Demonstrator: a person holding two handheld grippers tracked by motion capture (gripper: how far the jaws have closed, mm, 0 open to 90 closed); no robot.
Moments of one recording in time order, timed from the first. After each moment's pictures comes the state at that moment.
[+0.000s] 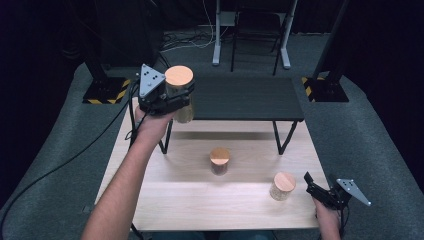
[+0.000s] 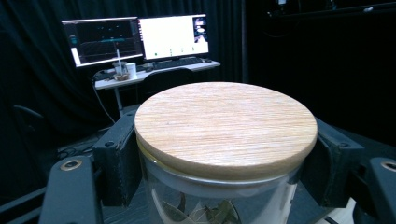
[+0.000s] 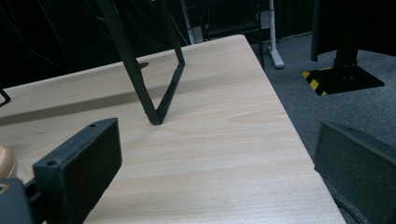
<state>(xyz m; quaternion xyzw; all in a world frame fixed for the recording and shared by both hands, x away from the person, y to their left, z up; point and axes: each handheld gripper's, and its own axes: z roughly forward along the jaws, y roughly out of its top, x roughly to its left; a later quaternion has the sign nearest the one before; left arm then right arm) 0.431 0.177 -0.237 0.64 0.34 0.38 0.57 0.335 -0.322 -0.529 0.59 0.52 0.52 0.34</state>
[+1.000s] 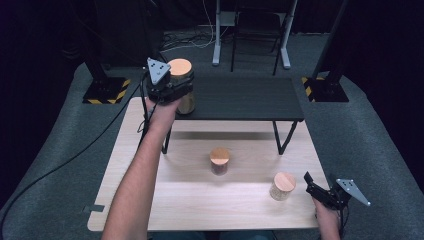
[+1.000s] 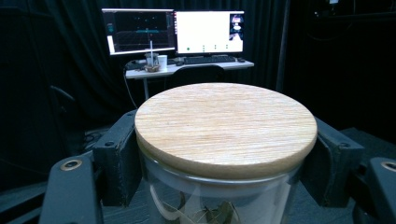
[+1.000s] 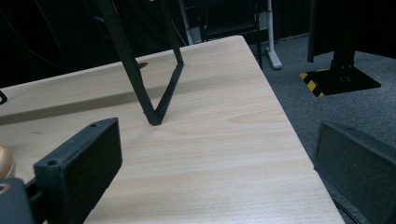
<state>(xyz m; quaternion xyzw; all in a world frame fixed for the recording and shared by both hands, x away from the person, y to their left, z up) 0.481 0.174 -0.256 0.60 0.41 0.40 0.56 0.335 -0.321 -0.529 0.59 0.52 0.51 0.35</state>
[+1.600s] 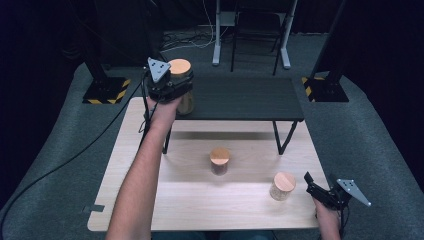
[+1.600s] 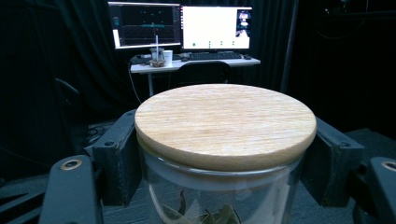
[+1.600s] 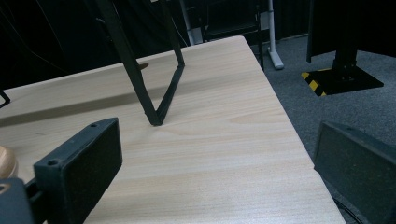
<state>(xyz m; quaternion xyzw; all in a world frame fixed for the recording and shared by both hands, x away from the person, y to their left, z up) 0.490 0.174 -0.259 0.60 0.42 0.40 0.55 0.335 -0.321 -0.529 0.59 0.51 0.52 0.35</state>
